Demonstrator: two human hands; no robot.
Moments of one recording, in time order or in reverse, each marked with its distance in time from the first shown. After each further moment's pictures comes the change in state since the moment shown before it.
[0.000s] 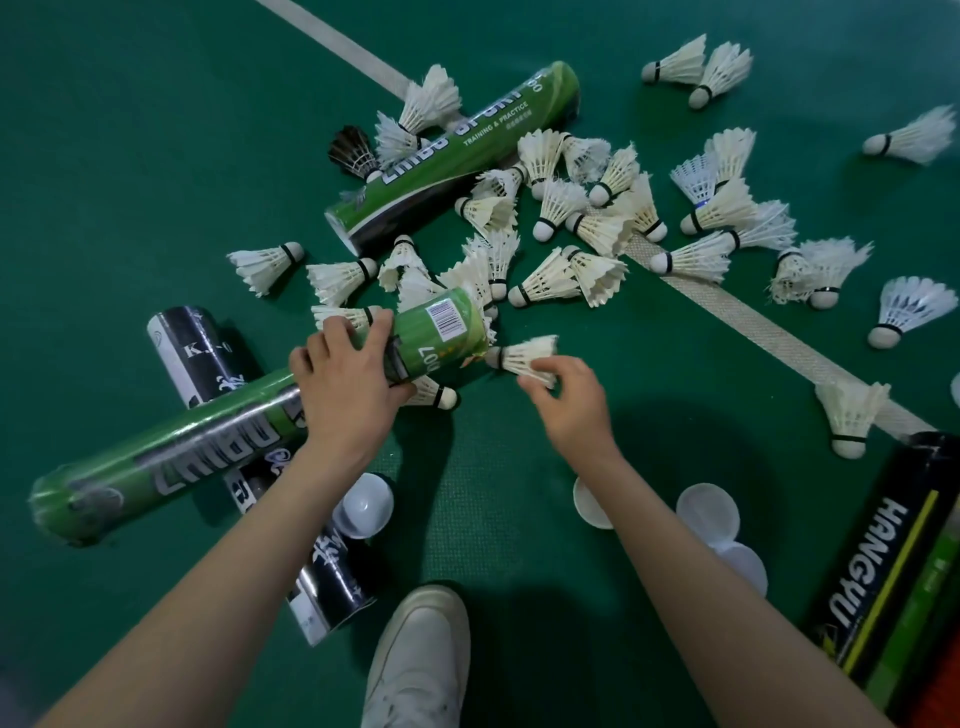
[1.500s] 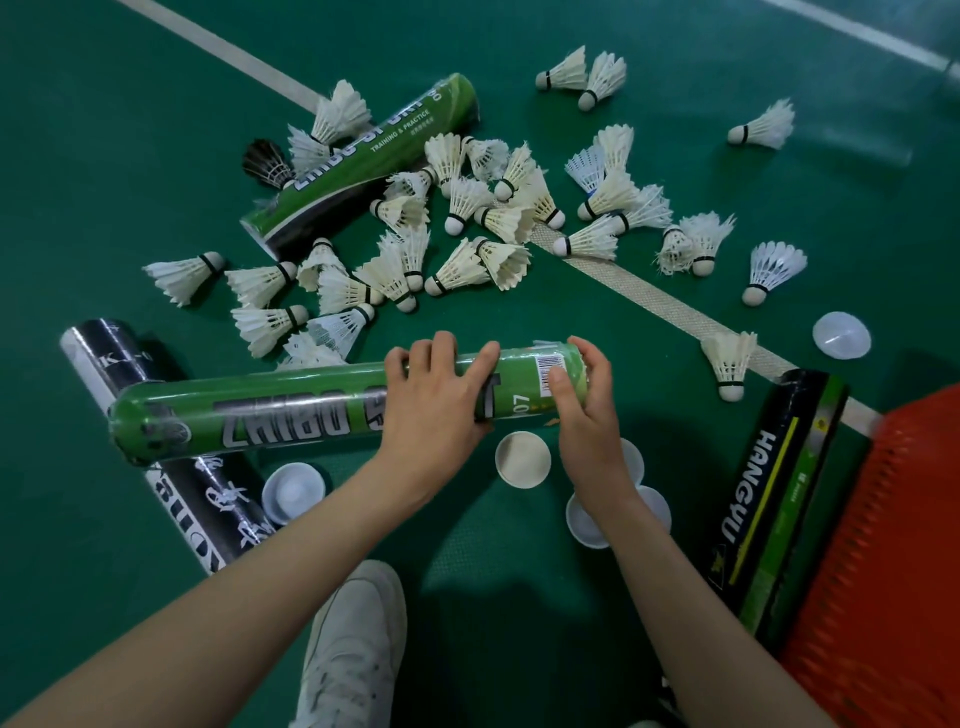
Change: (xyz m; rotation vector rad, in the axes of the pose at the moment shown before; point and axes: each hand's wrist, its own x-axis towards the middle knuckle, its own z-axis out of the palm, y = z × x) left_hand -0.070 0.126 -0.004 0.070 -0.019 0.470; right_hand -0.084 0.012 -0.085 0.629 0.204 0.110
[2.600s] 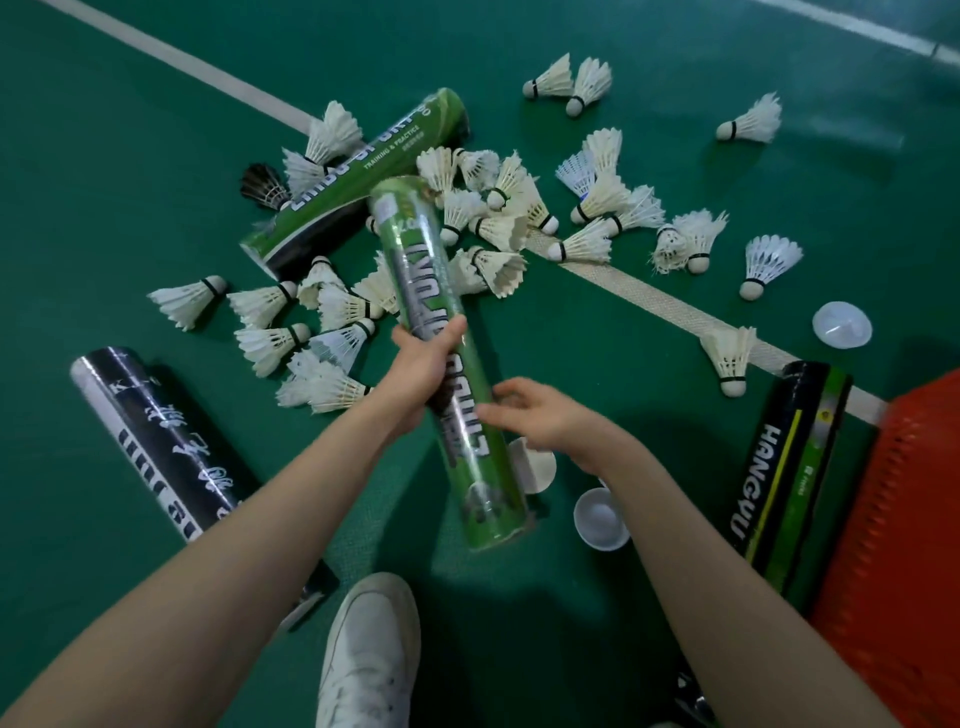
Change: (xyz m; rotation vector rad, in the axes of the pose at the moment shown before) left_hand 0.062 -0.024 0.011 -1.457 -0.206 -0.775; right_hand 0.025 -0.028 0.015 -0.515 -0.637 0.406
